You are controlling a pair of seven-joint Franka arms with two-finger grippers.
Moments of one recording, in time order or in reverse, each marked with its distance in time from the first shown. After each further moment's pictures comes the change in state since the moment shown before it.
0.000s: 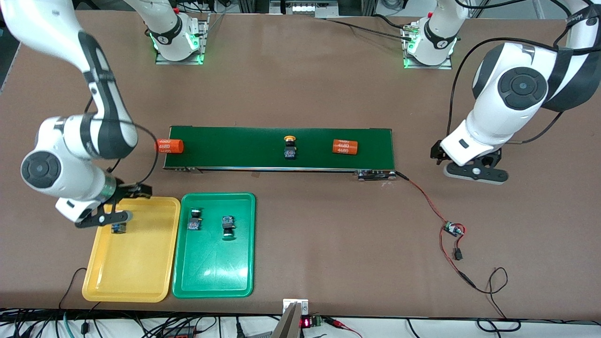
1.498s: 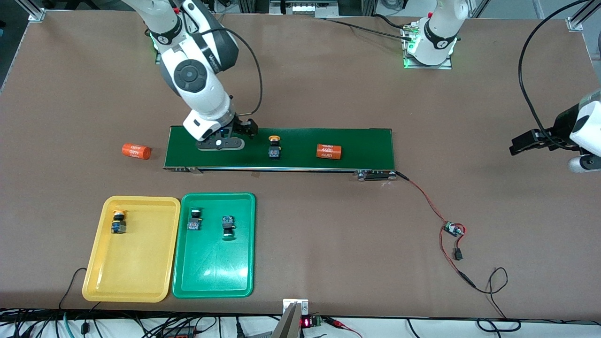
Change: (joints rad) left arm -0.114 -0.051 0.394 0.237 -0.271 -0.249 0.143; right arm 0.161 -0.216 0.334 -0.427 0.023 0.254 0.614
